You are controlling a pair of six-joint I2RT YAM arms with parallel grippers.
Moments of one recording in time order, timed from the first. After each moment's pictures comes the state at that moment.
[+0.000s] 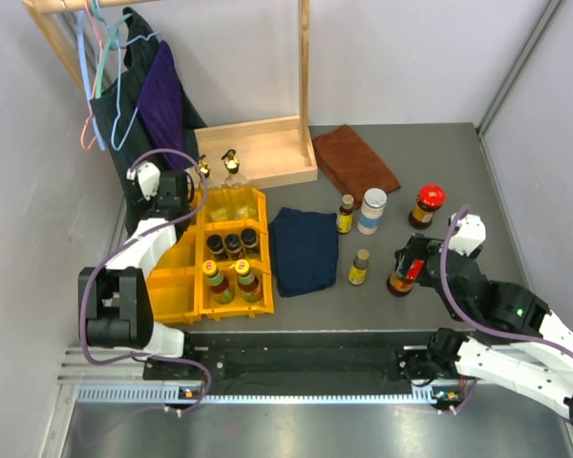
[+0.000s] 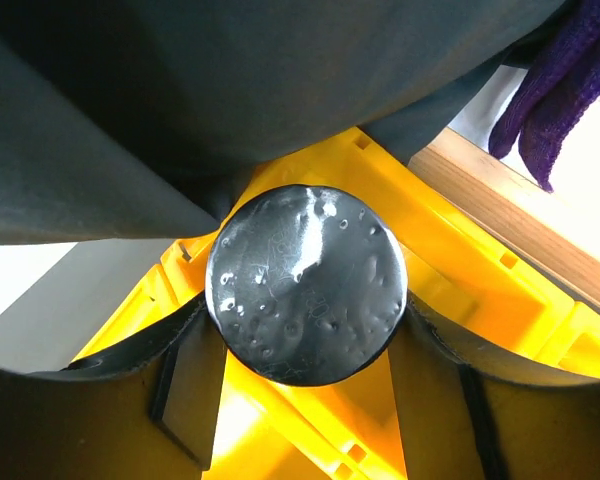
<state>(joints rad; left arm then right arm) -0.03 1.44 0.91 -0.14 -0.69 -0.52 0.96 0.54 0.86 -0.95 0.78 0.75</state>
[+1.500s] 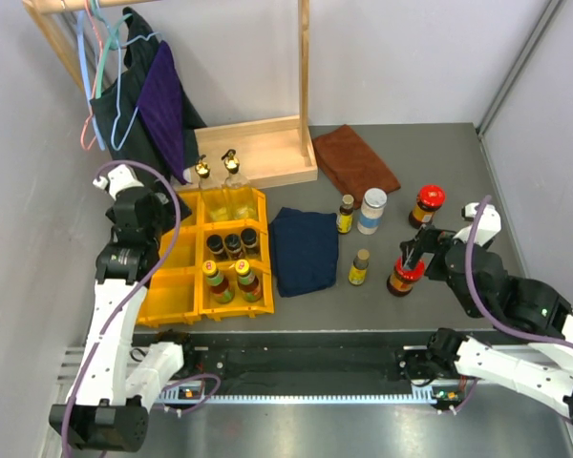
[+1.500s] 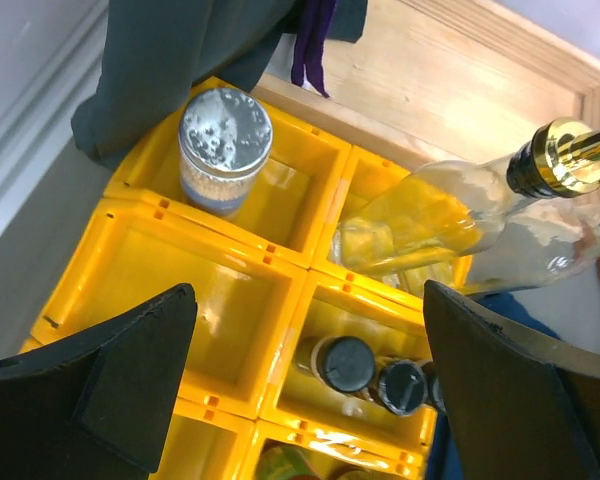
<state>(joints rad) -0.03 0.87 0.98 -0.57 -0.27 -0.49 0.96 0.58 1.01 -0.99 0.76 0.70</state>
